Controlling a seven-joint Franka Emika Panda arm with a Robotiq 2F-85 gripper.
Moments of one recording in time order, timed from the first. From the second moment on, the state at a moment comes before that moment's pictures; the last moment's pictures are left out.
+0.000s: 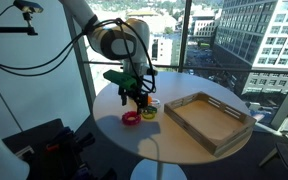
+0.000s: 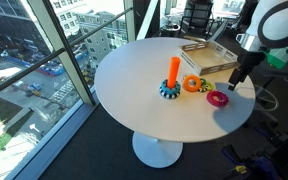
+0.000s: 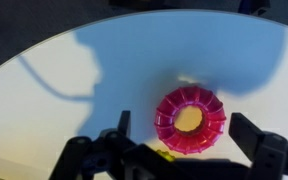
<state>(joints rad) -0.05 0.13 -0.03 -2.44 0.02 2.42 -0.25</state>
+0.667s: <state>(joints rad) -0.05 0.19 -0.03 -2.42 0.01 2.46 -0.24</state>
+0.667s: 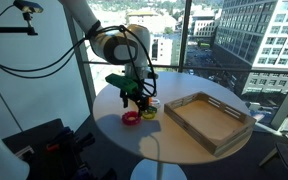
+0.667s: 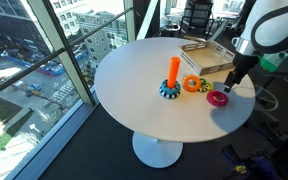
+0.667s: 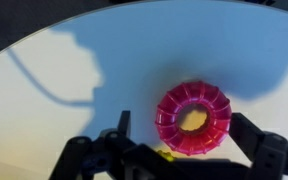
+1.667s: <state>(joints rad) -0.05 0.35 -0.03 -2.34 0.01 2.51 -0.22</state>
